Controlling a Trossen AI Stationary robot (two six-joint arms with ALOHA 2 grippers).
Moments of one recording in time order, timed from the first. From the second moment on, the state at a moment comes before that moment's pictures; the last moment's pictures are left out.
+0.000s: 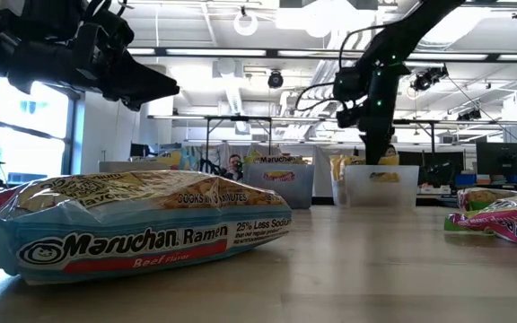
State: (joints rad) left arm 0.16 0.92 0.18 0.63 0.06 0.02; right arm -0.78 1.67 1.20 -0.86 -0.02 -0.34
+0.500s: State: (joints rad) left arm 0.16 0.92 0.18 0.63 0.06 -0.02; right arm -0.78 1.73 1.20 -0.83 0.05 -0.32
